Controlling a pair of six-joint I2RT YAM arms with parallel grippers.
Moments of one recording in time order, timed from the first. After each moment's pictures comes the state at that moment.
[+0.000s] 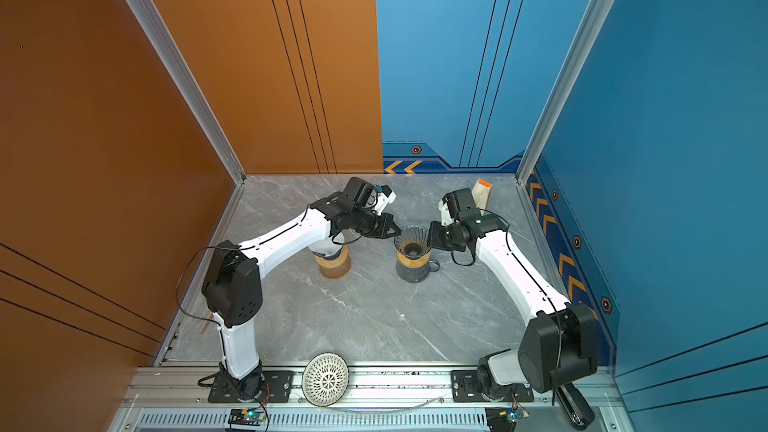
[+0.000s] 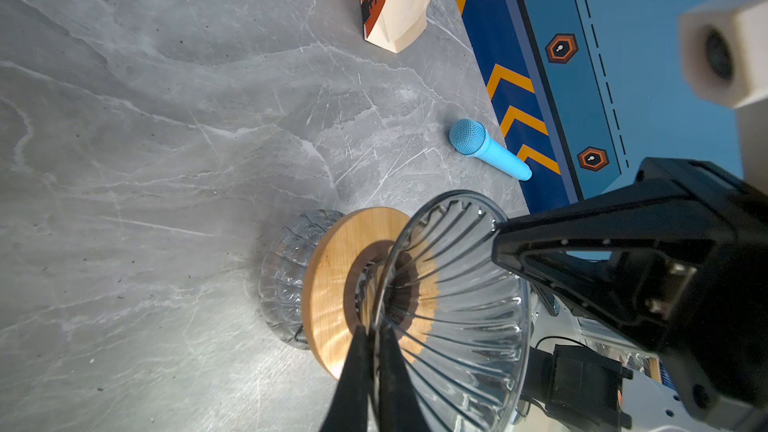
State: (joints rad) left arm -0.64 1.93 1.62 -0.53 0.51 -0.45; right arm 0.28 1.41 1.20 -0.79 -0.22 0.39
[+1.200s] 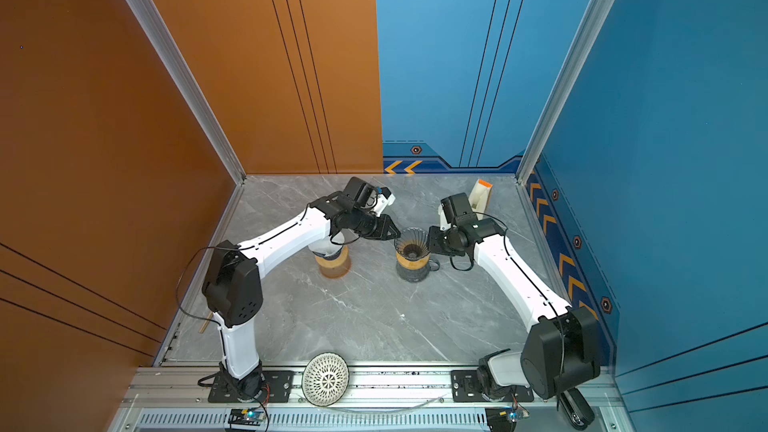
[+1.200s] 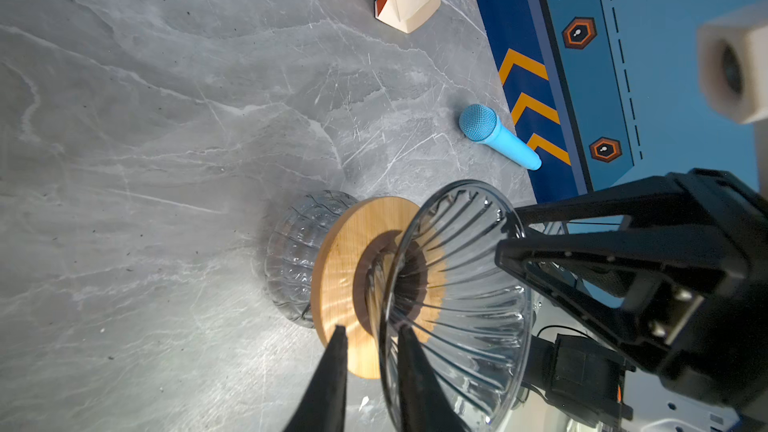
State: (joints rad) left arm -0.64 1.92 1.65 -0.60 0.51 -0.43; right arm 0.32 1.38 1.17 -0.80 -0.16 0.42
